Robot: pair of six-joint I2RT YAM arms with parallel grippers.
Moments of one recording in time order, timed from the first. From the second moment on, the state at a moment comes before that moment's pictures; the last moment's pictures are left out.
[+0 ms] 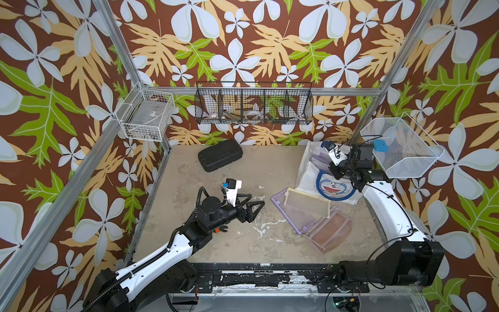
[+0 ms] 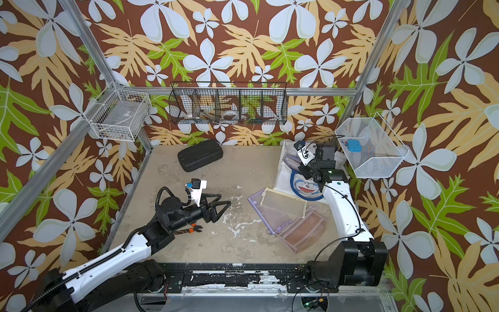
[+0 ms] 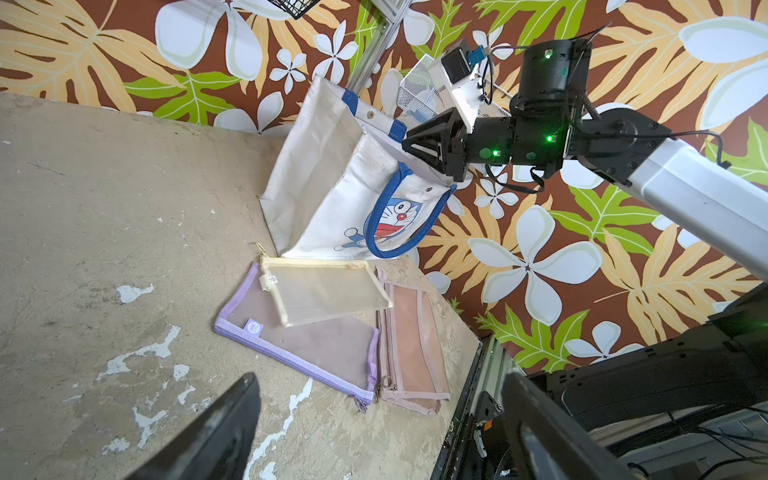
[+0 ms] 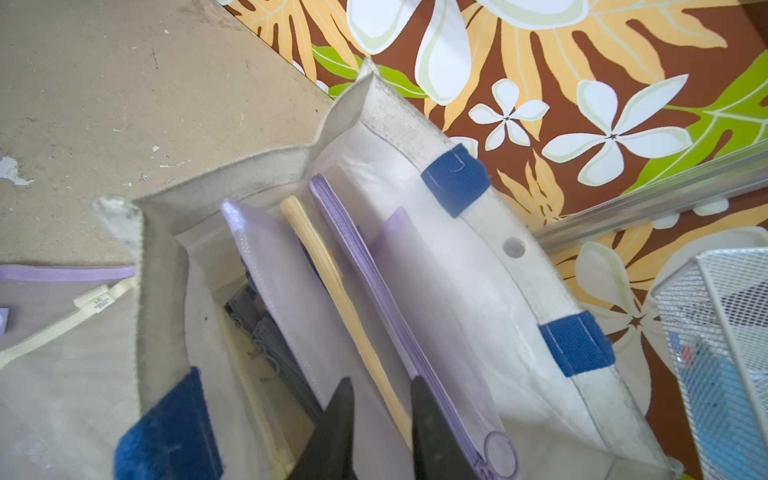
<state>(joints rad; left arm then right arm) -0.70 0.93 0.54 0.30 0.29 -0.59 -0.04 1.38 1.28 -0.53 -0.07 -0.65</state>
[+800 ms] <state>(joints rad) -0.70 1.17 0.64 0.19 0.26 -0.60 -0.02 1.35 1.45 -0.60 -0.01 -0.49</state>
